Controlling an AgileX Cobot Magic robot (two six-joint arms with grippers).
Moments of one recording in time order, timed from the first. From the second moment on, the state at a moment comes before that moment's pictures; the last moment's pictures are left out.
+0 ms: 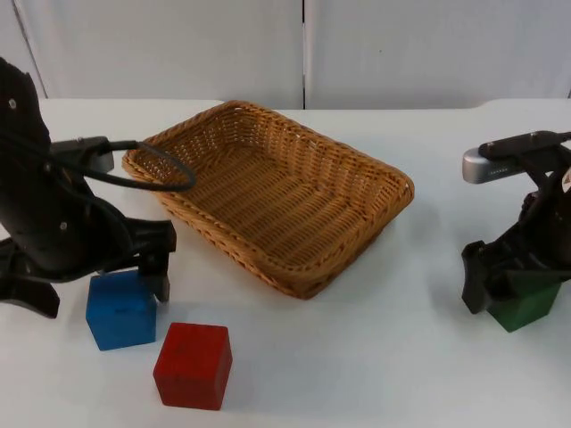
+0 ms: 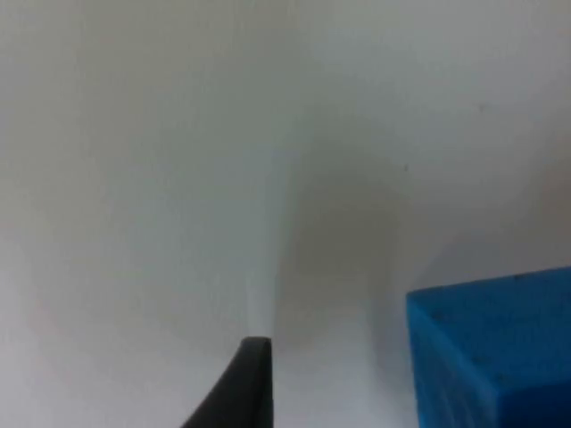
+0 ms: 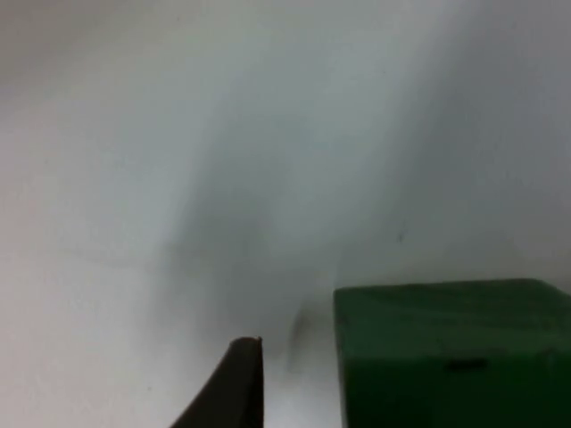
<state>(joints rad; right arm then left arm) 0.36 1.98 -0.99 -0.01 0.38 -0.04 -0.24 1.94 -0.90 -0.13 0.41 -0.23</state>
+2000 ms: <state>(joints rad) 0.36 1.50 -0.99 -0.02 0.56 -0.04 -0.24 1.56 -0.90 -0.02 0.54 -0.20</state>
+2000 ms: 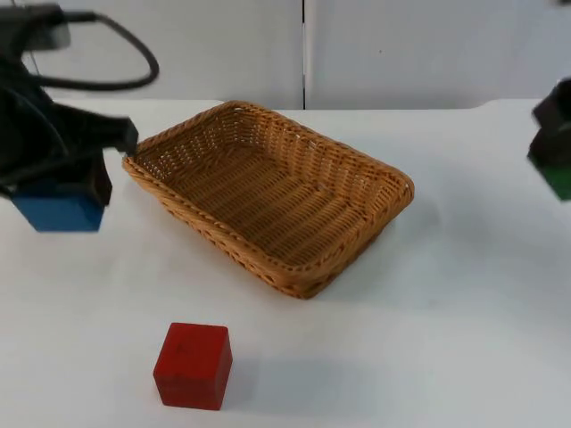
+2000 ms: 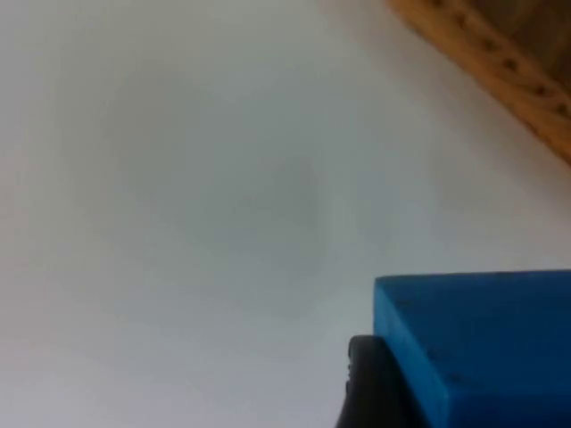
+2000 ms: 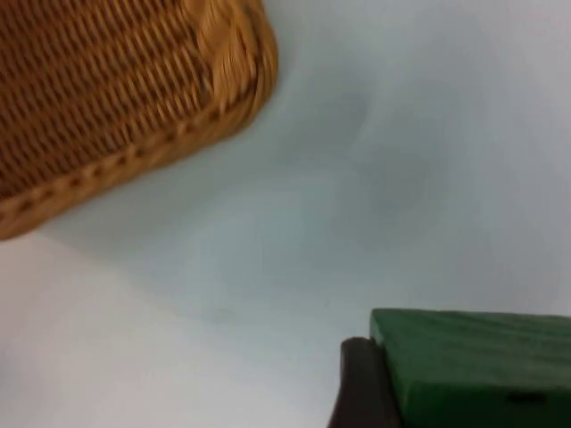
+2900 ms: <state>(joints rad) 0.36 1.35 -0.99 -0.02 0.61 -0.04 -0.24 1.39 -0.90 0.01 0.57 -0.20</state>
